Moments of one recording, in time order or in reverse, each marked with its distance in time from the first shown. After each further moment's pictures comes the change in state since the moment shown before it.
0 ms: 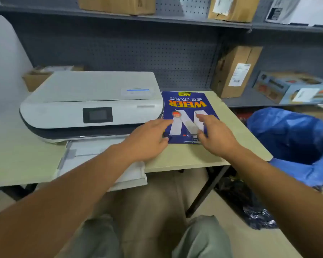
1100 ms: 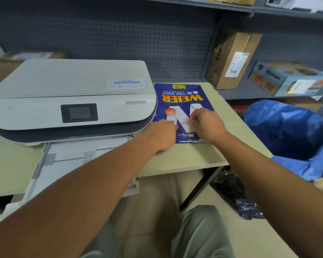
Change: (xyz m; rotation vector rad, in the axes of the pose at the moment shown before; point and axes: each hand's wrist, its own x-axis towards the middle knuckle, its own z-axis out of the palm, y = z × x) left_hand 0.093 -0.010 0.070 0.289 -0.246 -0.001; right_hand 0.059 0.014 0.027 -0.028 -0.028 0.171
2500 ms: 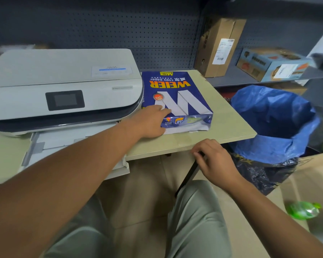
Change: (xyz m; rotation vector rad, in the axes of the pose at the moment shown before) left_hand -0.014 -0.002 0.003 -0.035 0.047 0.096; right_hand -0.169 0.057 0.034 0.189 0.156 -0.333
